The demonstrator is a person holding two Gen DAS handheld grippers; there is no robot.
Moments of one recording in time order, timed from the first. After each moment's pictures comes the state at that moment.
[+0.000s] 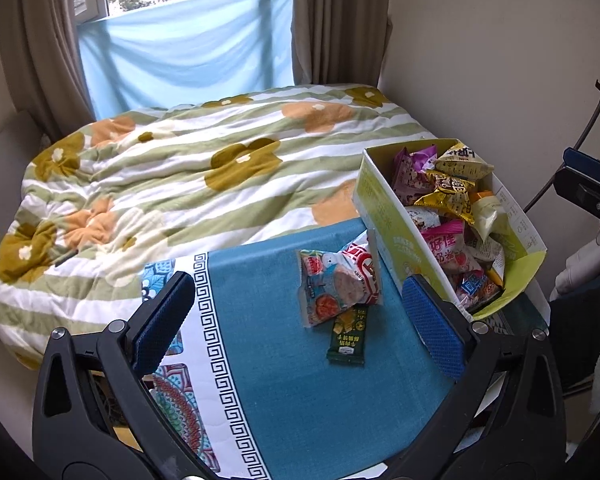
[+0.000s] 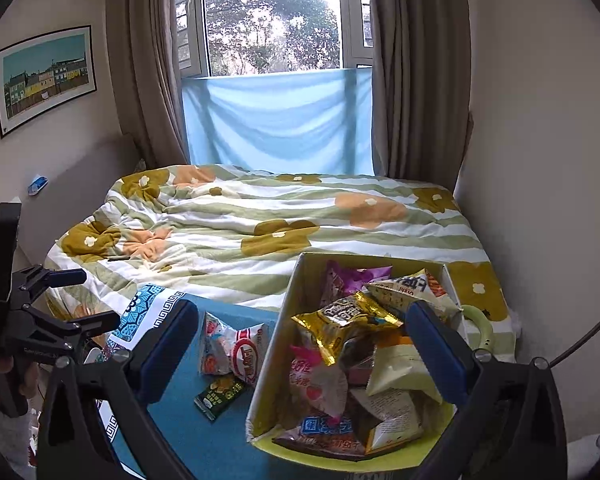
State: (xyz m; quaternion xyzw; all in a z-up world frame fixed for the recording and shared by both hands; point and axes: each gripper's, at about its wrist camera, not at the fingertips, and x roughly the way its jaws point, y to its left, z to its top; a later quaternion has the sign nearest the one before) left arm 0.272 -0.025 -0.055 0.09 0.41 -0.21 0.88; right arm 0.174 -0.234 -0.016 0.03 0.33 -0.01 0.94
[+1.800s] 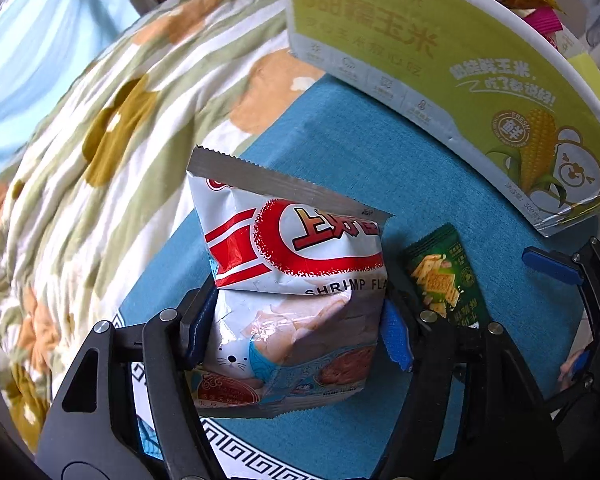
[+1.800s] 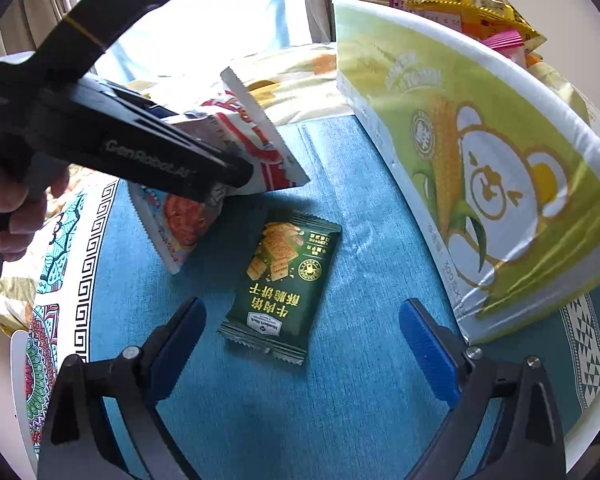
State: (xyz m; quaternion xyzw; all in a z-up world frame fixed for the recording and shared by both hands) left arm 0.407 -0.093 -0.268 0.30 0.50 -0.38 0.71; right arm 0.219 -0.107 -0.268 0.13 0.47 -0.16 0.86
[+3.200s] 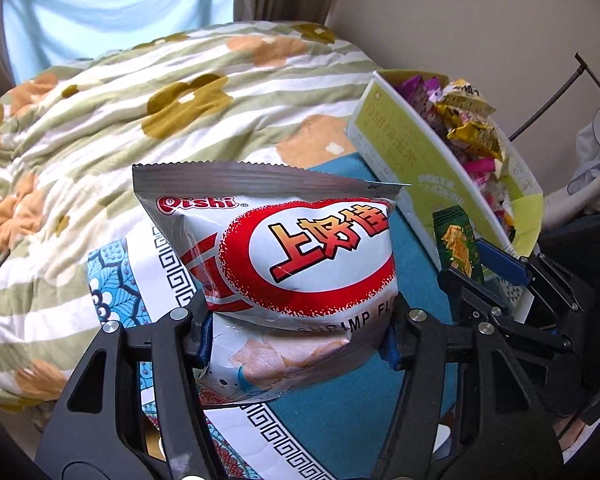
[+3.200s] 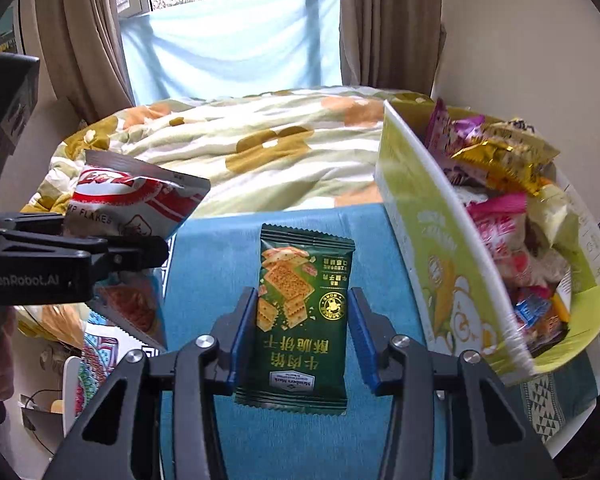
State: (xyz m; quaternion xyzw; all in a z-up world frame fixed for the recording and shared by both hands) left arm 0.362 0.018 -0.147 0.08 0.50 -0.34 0.79; right arm 0.236 -0.082 -0.173 0.09 0.42 -0.13 0.89
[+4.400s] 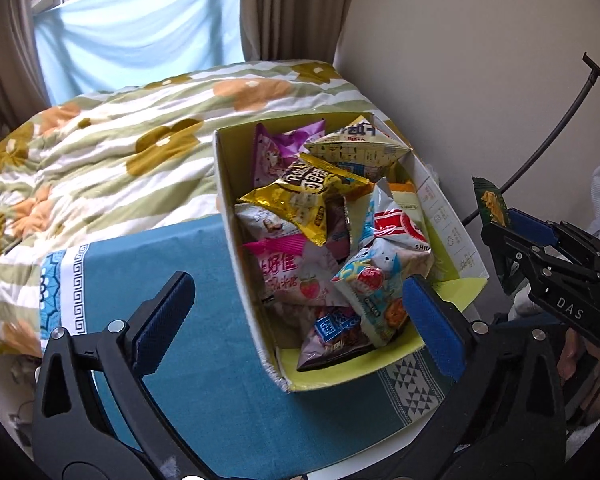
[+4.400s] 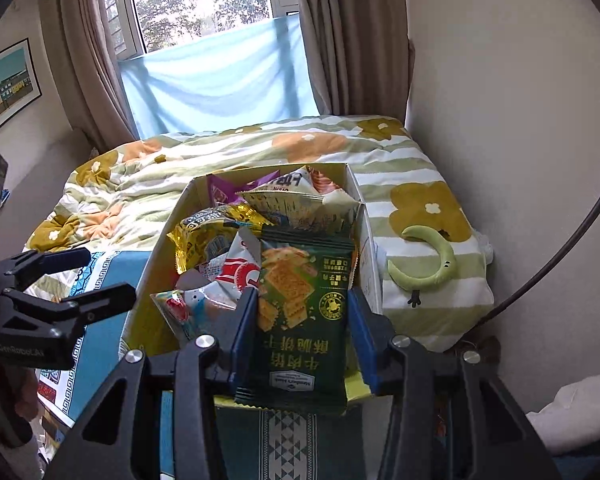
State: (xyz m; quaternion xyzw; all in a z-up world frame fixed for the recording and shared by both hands) left arm 0.238 -0.224 -0.099 0.07 0.45 -0.23 0.86; right arm 0.128 -0.372 -0.091 0.09 0.40 -0.07 0.91
